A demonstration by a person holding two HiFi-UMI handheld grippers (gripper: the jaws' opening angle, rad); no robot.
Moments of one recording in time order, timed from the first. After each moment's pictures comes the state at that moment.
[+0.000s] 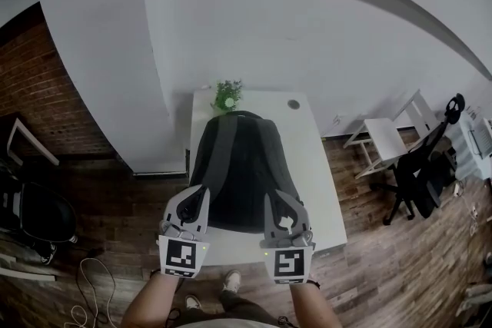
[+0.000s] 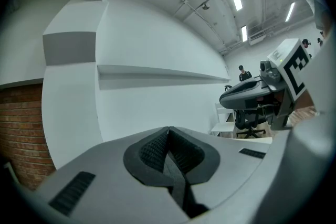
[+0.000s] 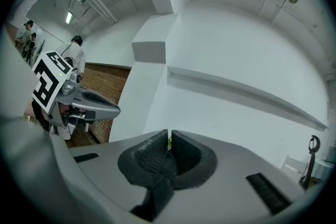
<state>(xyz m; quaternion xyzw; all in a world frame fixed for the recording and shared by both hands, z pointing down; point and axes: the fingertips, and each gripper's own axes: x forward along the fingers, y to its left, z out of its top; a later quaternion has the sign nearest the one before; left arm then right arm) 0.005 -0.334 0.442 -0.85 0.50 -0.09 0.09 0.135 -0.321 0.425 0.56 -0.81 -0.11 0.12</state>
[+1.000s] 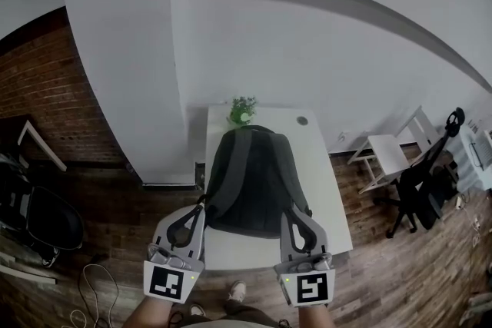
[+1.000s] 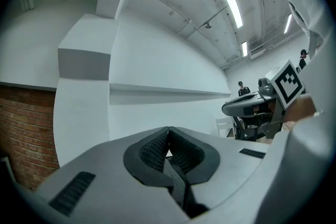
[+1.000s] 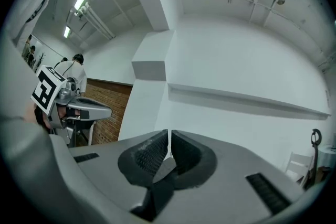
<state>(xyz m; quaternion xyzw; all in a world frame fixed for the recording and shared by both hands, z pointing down) -0.061 -0.255 0.358 -0.86 0.51 0.02 0.07 0.099 -0.251 0.351 0.57 -0.82 -0.10 0.03</state>
